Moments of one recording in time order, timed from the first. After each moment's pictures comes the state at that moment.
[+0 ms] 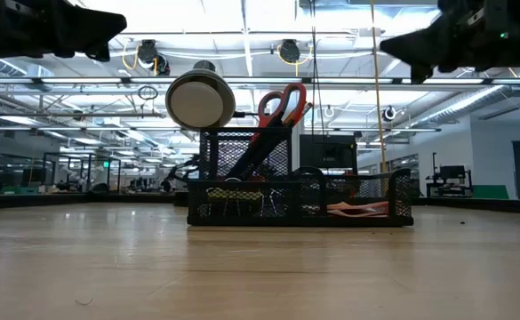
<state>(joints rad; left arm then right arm) -0.11 0.46 0.15 0.42 0.01 0.29 0.01 0.60 0.16 0.50 0.08 -0.06</state>
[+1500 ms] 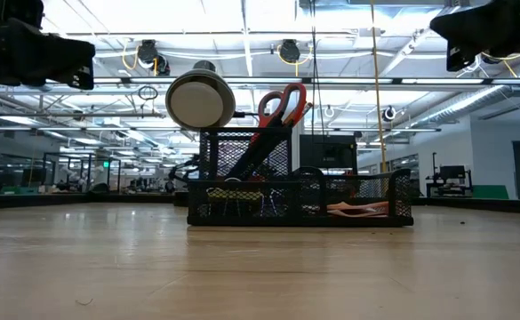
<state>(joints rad) -0.10 0.15 0.02 0.19 0.13 0.20 0.33 0.17 0.16 0.09 0.31 -0.10</state>
